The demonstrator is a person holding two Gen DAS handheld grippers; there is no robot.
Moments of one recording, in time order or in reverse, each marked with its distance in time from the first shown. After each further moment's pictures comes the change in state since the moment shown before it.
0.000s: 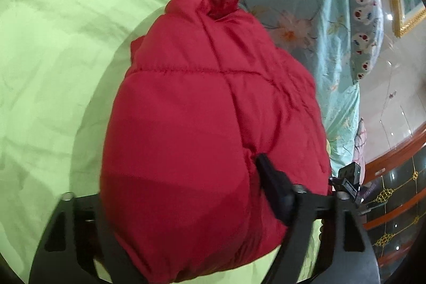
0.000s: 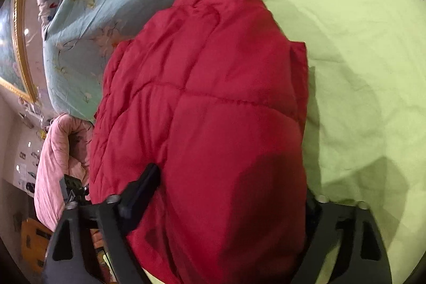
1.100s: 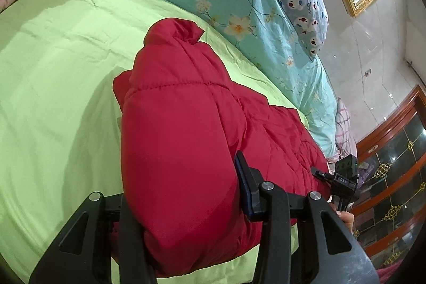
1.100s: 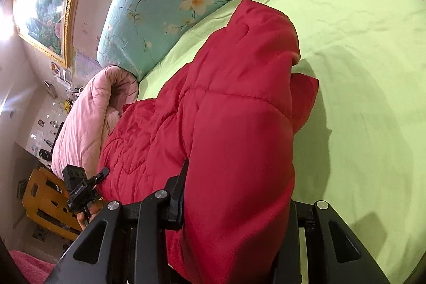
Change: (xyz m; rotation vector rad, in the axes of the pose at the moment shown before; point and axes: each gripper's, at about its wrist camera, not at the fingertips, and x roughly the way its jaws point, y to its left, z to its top) left arm -0.182 -0.029 -0.165 0.081 -0.097 -0.021; right arm -0.100 0.080 -0.186 -0.093 -0.009 0.080
